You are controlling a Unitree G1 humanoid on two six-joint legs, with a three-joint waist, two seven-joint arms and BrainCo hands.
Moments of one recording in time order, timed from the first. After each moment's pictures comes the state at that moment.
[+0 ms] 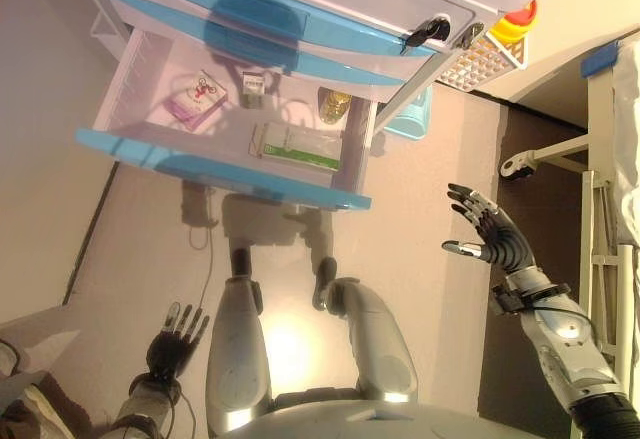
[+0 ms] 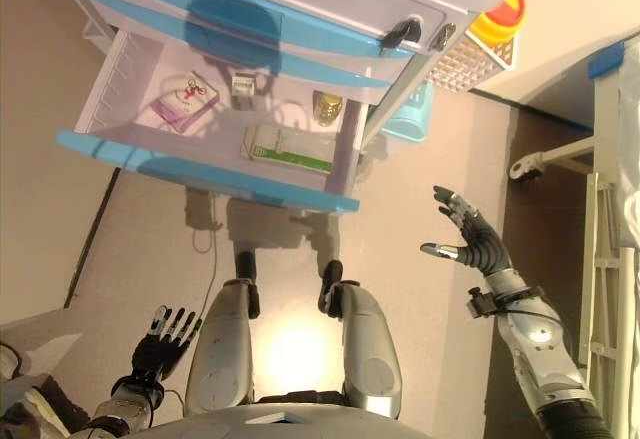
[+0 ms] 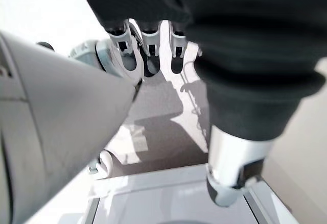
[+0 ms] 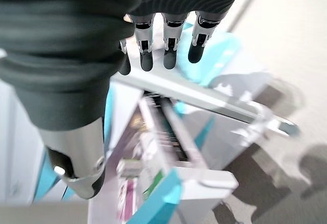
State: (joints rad) left arm -0.01 0.37 0.07 1.15 -1.37 0.02 -0.51; right arm 0.18 -0.71 0.02 -0.03 0.35 -0.41 0.19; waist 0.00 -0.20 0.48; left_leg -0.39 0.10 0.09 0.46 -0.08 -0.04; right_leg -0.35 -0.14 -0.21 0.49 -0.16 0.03
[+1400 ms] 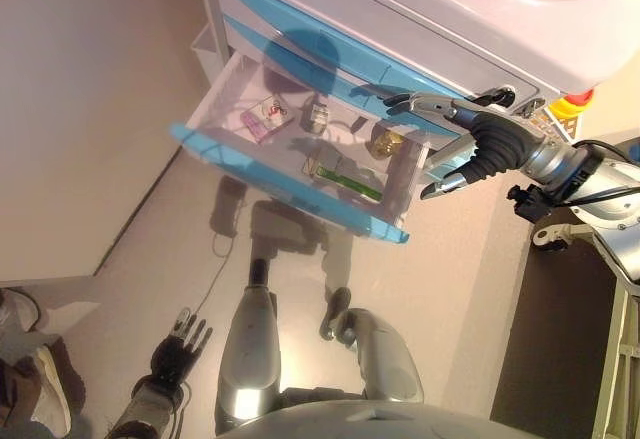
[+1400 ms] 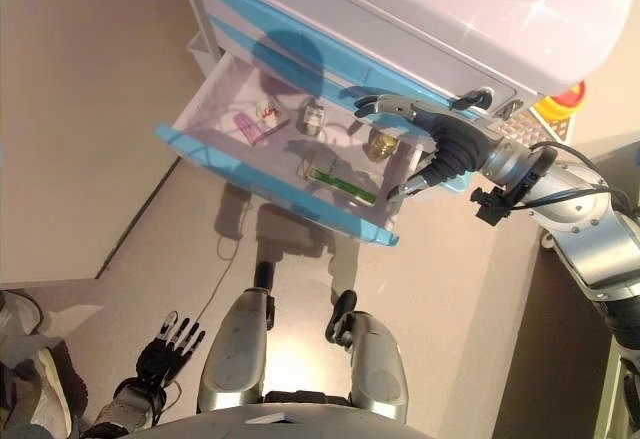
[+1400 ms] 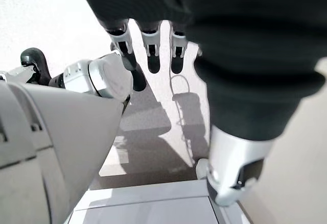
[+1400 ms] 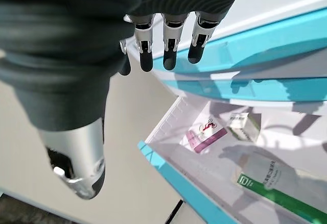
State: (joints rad) left arm 0.04 0.36 0.05 1.07 -1.27 0.02 -0.38; right arm -0.44 -1.06 0.20 -0.31 0.23 -0.12 0.41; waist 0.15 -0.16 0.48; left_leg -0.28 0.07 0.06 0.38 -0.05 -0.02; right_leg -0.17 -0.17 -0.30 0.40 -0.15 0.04
